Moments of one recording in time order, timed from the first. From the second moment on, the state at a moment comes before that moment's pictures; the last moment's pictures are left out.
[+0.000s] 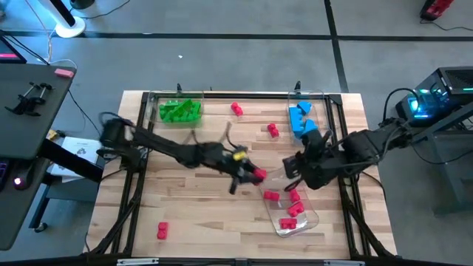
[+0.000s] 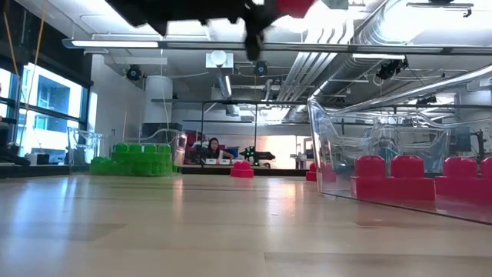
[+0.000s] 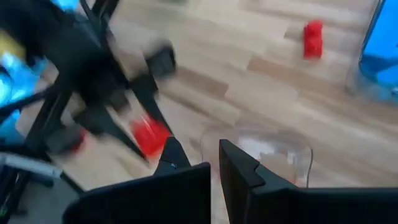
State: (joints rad) left arm -0.12 1.73 1.00 0.67 0.15 -0.40; right arm 0.50 1.53 1.88 -1.54 0.52 1.57
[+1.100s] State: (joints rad) left arm -0.19 1.45 1.26 -0.81 -0.12 -0.45; right arm 0.48 1.55 1.88 -1.53 0.65 1.41
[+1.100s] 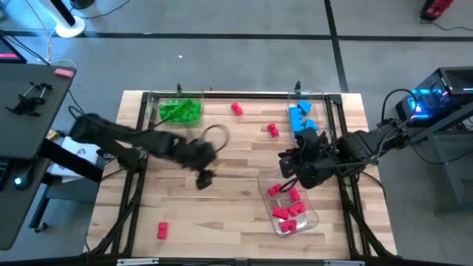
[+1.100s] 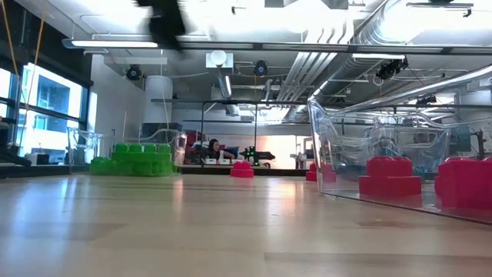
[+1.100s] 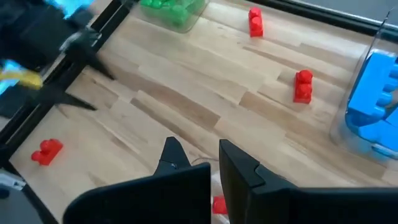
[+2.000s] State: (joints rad) left arm -1.04 1.55 0.96 -0.88 0.02 -2.31; right arm 0.39 1.55 1.88 -1.53 0.68 1.27
